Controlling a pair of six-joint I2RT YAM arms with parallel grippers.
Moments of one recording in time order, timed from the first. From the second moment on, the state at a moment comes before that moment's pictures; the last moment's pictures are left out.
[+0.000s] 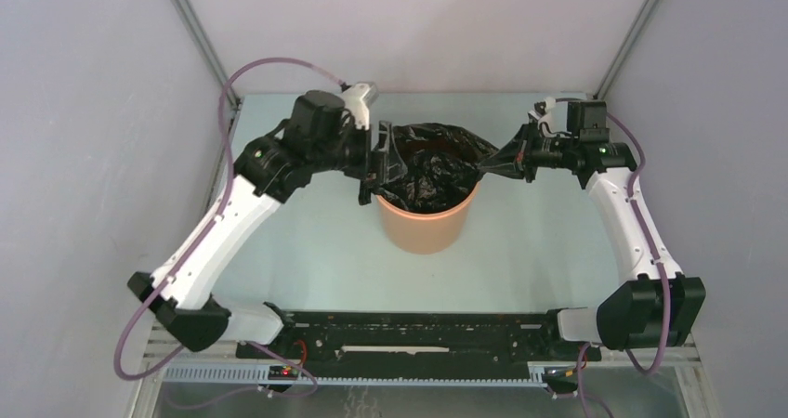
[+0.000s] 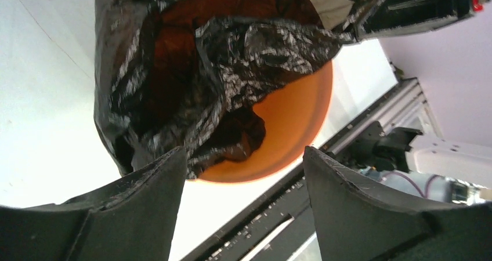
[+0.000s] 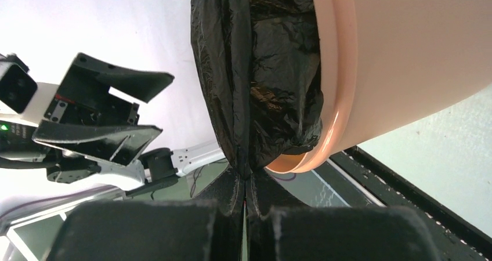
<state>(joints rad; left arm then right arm) -0.66 1.31 1.62 -0.88 0.18 -0.41 0.03 1.33 1.29 -0.71 -0.98 0.81</state>
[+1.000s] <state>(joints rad) -0.72 1.60 1.77 -0.95 0.11 -0.29 0.01 1.33 1.29 -0.72 -1.03 0.79</state>
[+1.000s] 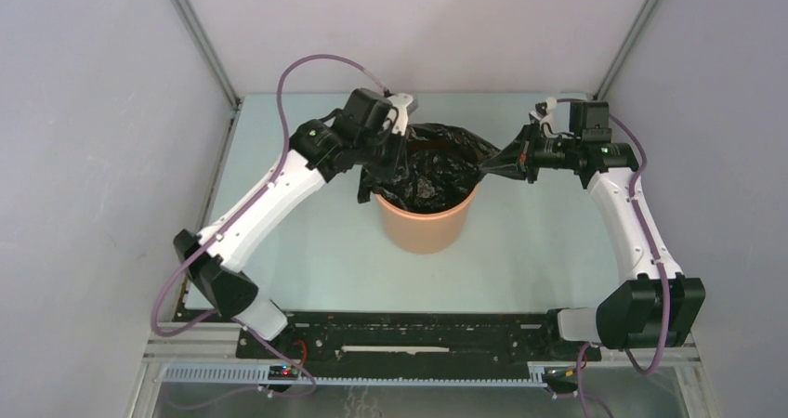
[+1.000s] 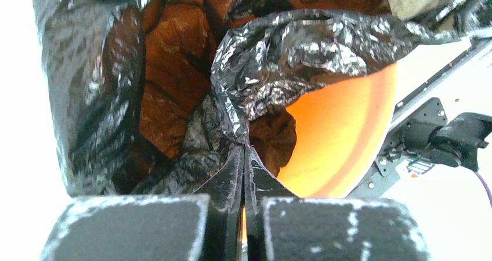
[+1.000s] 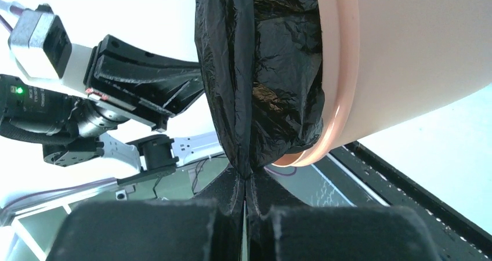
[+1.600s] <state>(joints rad) -0.74 1.19 1.37 -0.84 0.24 -0.31 -0.02 1.33 1.29 -0.84 -0.95 0.70</state>
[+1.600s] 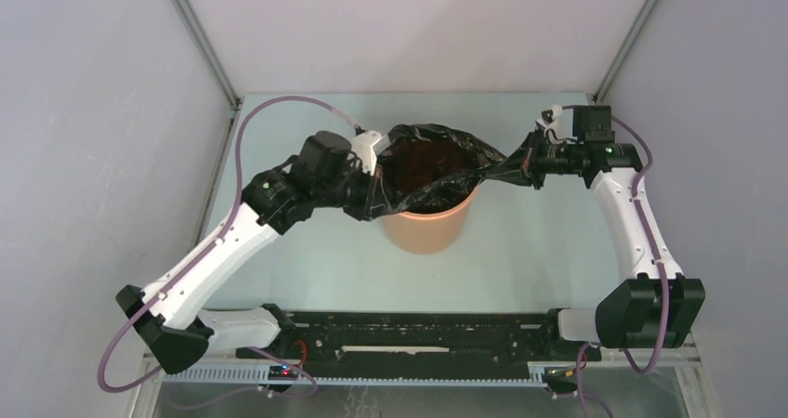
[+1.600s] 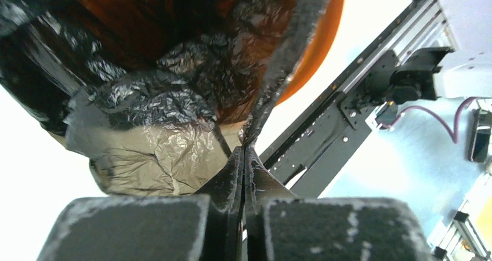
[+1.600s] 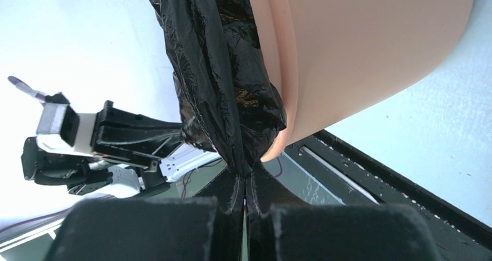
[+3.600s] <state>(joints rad) -0.58 0.95 1.28 -0.96 0.18 -0.36 0.34 1.07 1.29 -0.92 -0.47 0.84</state>
